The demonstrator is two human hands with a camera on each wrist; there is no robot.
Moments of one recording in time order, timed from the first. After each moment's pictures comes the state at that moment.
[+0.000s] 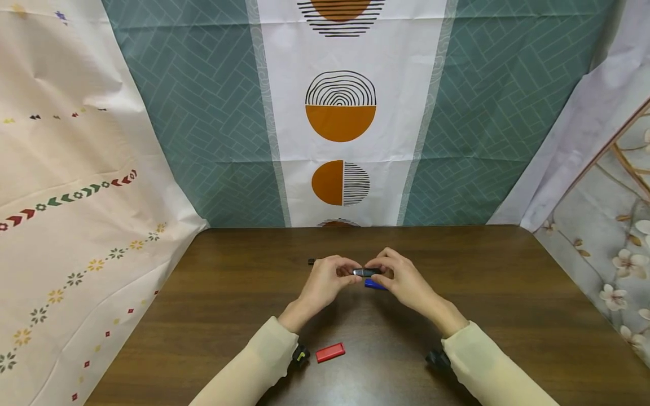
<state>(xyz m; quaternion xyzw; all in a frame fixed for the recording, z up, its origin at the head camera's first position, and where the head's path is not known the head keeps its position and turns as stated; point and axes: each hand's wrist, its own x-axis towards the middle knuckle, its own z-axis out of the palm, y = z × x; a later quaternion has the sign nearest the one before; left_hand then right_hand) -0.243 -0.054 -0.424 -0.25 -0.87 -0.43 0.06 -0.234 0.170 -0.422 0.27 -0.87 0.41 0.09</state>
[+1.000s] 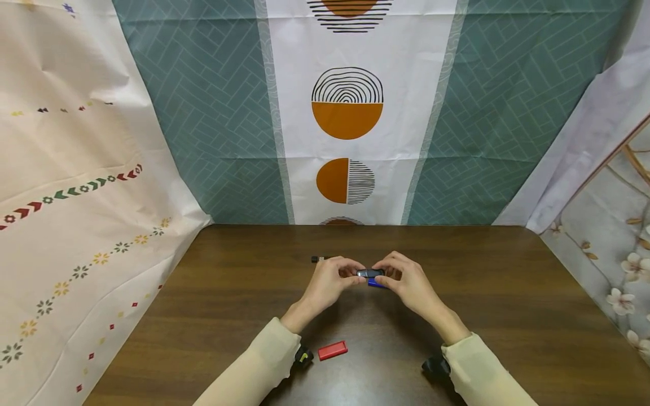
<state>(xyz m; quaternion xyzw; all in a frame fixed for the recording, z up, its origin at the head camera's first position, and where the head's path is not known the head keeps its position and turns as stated) -0.239 -0.055 -0.428 -0.24 -0.86 -0.45 0.06 -0.228 0.170 -0.431 0.23 -0.86 0.43 0.12</state>
